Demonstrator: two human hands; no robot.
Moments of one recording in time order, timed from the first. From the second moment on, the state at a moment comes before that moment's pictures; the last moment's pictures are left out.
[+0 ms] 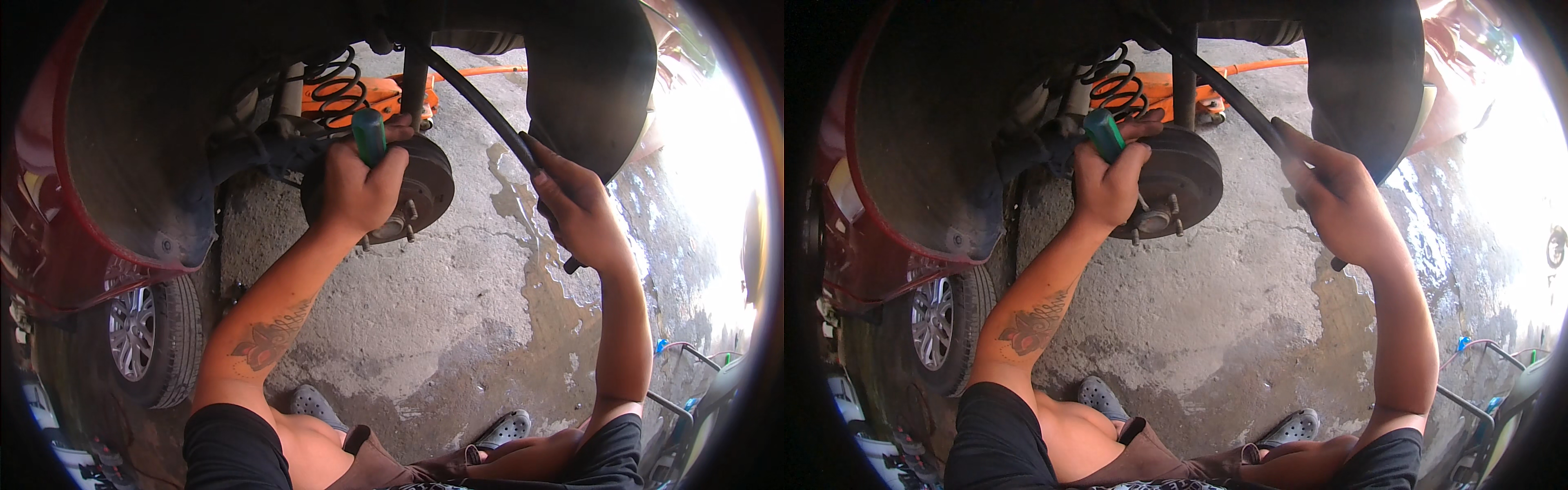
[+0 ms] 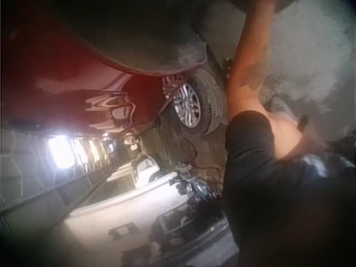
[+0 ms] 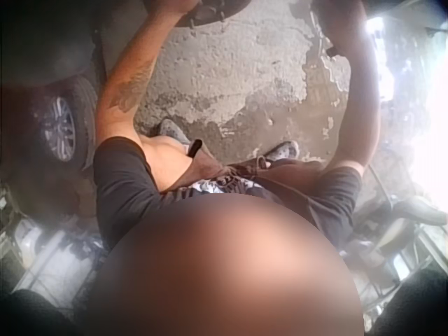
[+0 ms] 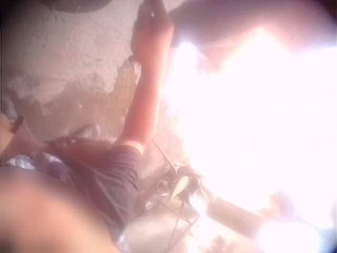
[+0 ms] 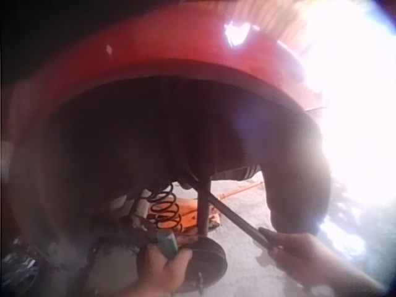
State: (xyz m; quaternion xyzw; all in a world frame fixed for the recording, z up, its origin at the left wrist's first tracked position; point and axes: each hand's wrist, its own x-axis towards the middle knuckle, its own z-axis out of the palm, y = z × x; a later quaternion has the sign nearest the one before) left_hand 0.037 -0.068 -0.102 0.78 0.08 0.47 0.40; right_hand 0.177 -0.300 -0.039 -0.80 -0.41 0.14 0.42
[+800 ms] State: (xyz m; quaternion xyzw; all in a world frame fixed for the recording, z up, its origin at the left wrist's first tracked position) left_hand 0.046 -0.062 -0.113 0.78 0.03 0.50 0.37; right_hand 0.132 -0.266 0.054 -0.75 -0.61 -0.05 0.26
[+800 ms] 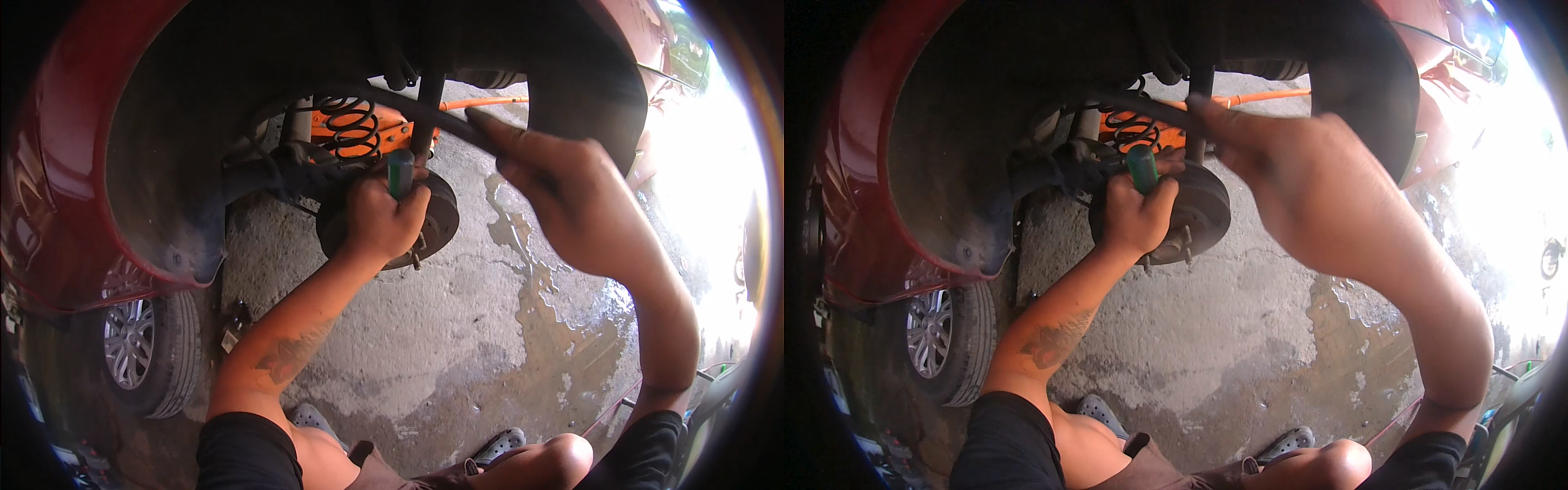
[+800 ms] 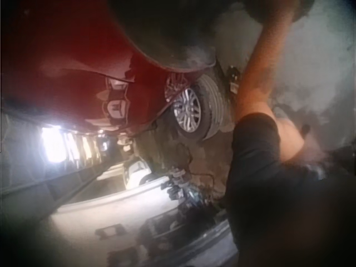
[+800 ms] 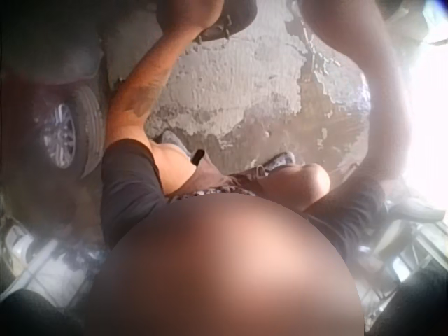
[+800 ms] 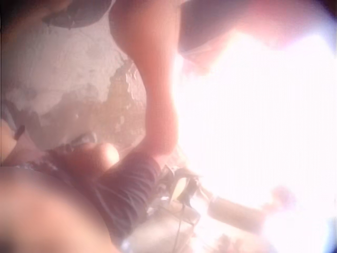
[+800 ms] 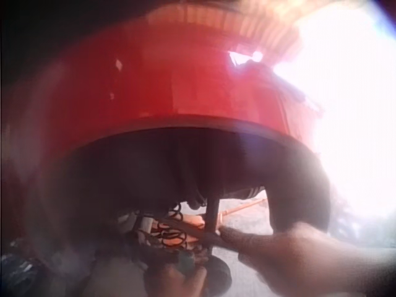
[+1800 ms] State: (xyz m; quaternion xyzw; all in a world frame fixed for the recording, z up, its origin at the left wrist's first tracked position) left_hand 0.045 -0.064 -0.106 0.79 0.09 0.49 0.36; right_hand 0.152 -0.236 0.044 -0.71 -0.65 -0.12 0.24
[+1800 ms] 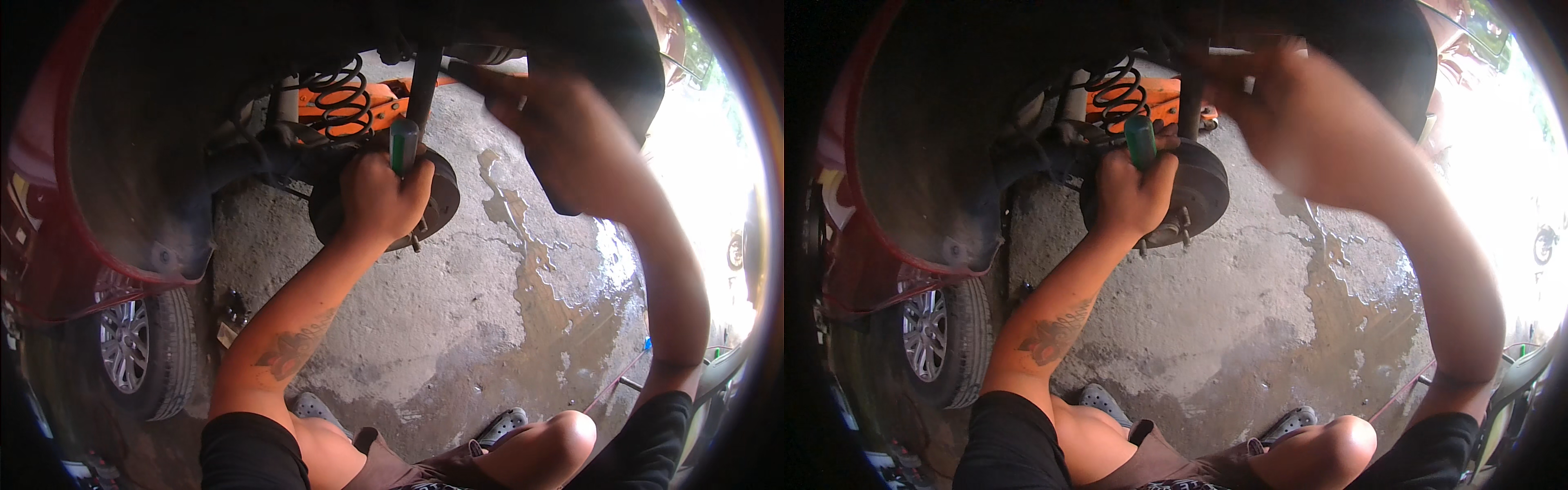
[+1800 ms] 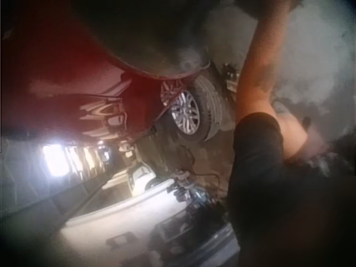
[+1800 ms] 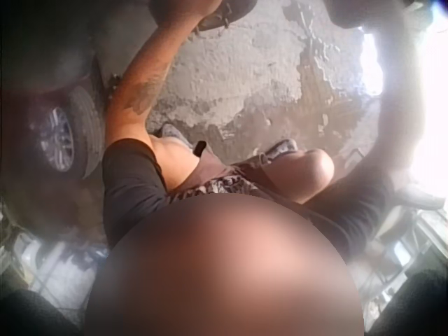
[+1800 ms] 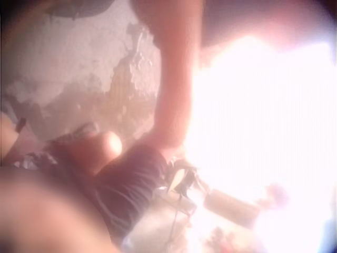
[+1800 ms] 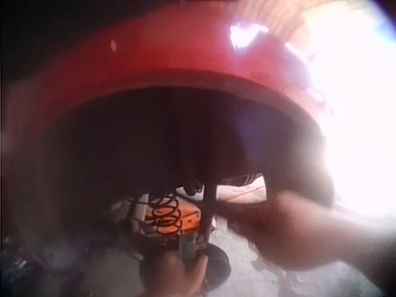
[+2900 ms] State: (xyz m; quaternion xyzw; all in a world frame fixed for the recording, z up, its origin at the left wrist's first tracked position) left_hand 0.046 -0.063 -0.080 0.84 0.25 0.38 0.29; right_hand 0.167 -0.206 0.054 -0.71 -0.67 -0.15 0.15
